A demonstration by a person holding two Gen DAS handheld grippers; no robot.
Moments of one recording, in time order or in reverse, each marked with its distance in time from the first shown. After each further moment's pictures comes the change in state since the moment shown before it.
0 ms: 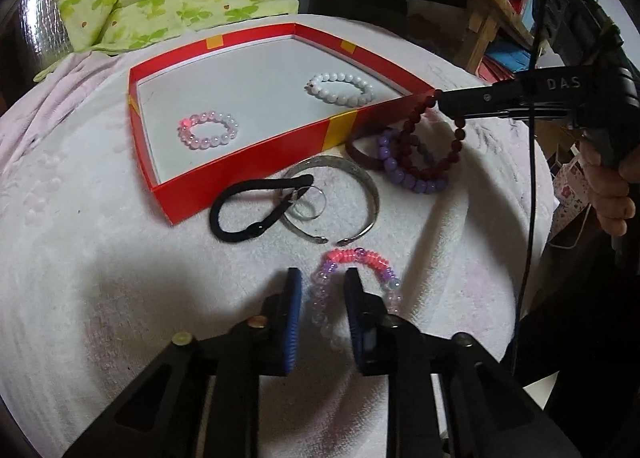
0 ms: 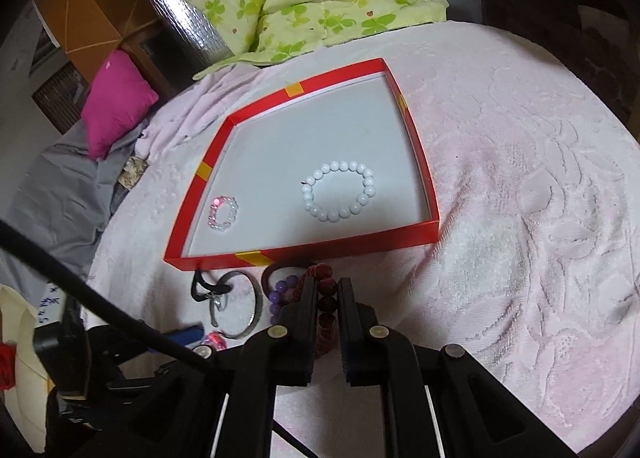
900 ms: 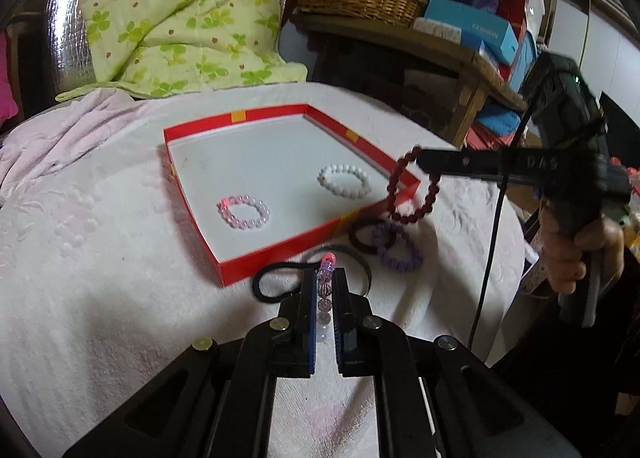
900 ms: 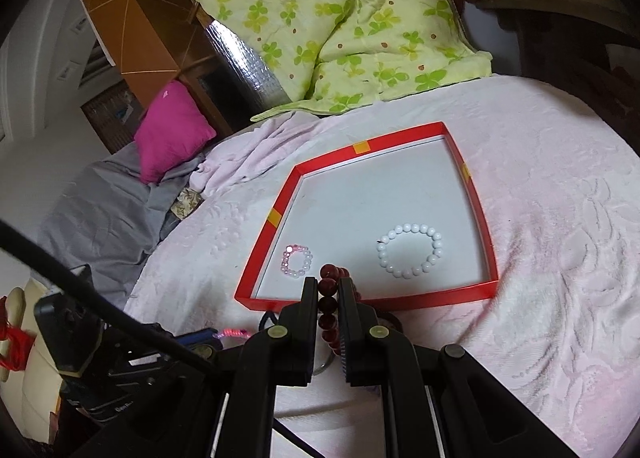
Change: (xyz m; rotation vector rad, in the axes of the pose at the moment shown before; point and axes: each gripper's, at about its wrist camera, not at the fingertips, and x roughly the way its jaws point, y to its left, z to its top) left arm -0.065 0.024 0.014 -0.062 -0.229 -0.053; right arm -0.026 0.041 0.006 -0.073 -0.184 0.155
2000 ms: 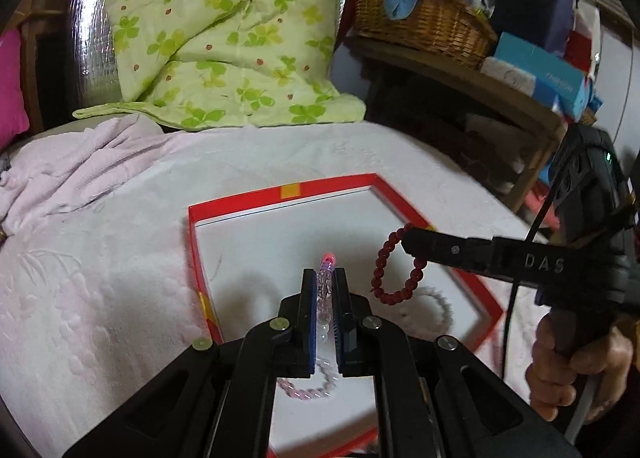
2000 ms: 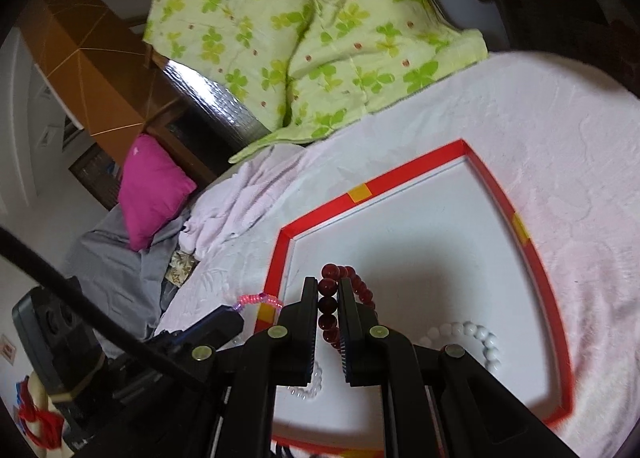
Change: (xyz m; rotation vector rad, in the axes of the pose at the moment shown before) left arm 0.080 0.051 0.109 -0.093 -0.055 0.152; right arm 0.097 -0.025 0.081 0.214 -0.041 0.034
